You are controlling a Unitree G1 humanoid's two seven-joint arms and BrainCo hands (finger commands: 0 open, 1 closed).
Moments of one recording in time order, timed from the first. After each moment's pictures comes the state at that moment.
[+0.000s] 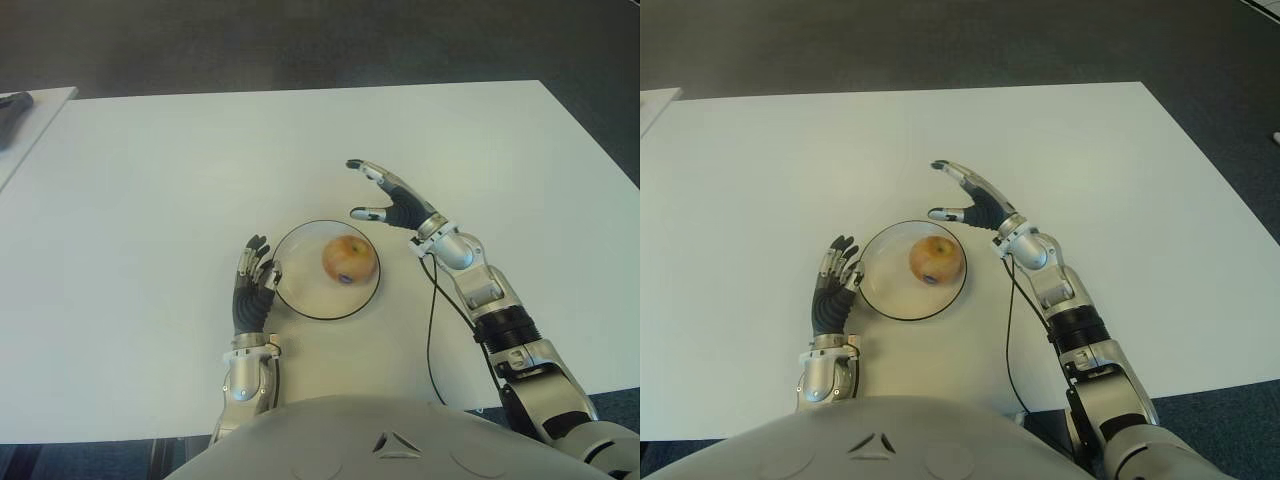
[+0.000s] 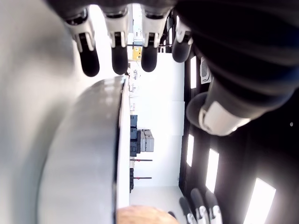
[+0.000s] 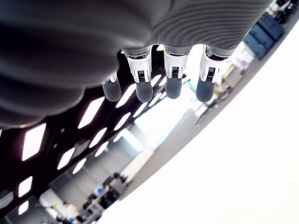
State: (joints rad) left arm 0.47 -0.06 -0.18 0.14 0.04 -0.50 0.24; right arm -0.24 -0.34 0.20 0.28 -0.35 -0.38 0.14
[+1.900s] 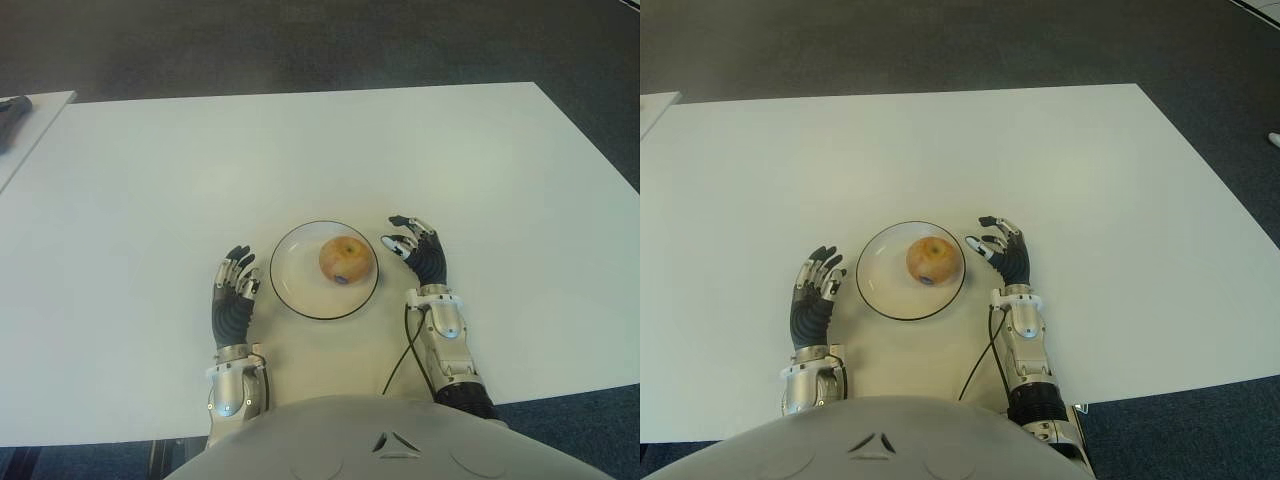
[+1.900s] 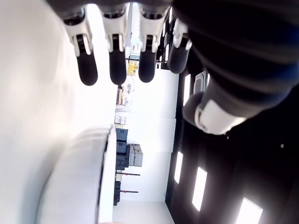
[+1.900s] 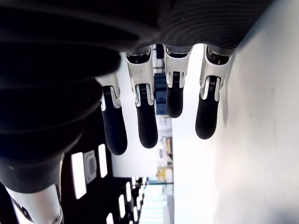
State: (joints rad) left arm 0.54 -0.09 -0.07 0.14 -0.05 -0.58 0.15; right arm 0.10 0.04 0.02 0.34 0.00 -0.41 0.00
